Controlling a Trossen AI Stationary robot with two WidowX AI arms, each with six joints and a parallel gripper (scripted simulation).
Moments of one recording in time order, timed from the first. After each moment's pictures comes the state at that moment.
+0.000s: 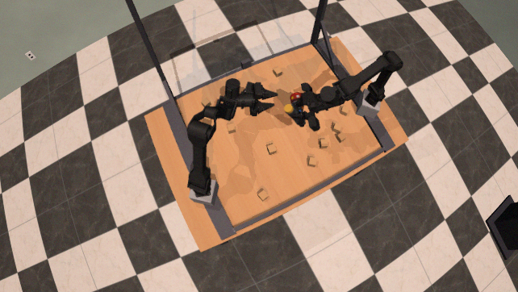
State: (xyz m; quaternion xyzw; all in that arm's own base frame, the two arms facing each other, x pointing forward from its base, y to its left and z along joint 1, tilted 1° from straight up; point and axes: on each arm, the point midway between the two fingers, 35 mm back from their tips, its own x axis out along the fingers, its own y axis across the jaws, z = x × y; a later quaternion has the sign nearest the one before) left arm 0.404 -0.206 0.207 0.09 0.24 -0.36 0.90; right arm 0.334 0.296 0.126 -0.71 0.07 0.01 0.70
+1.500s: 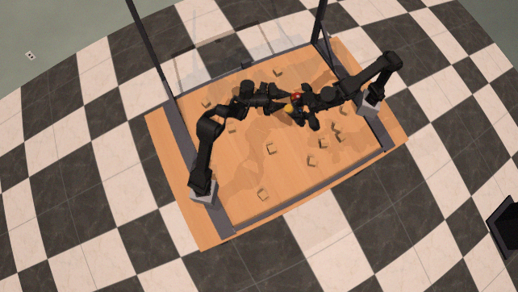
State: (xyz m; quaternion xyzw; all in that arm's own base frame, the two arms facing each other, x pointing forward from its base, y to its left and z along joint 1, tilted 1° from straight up) left arm 0.404 -0.206 0.207 0.09 0.24 -0.36 0.90; right arm 0.390 0.290 0.121 -0.71 0.07 0.01 0.70
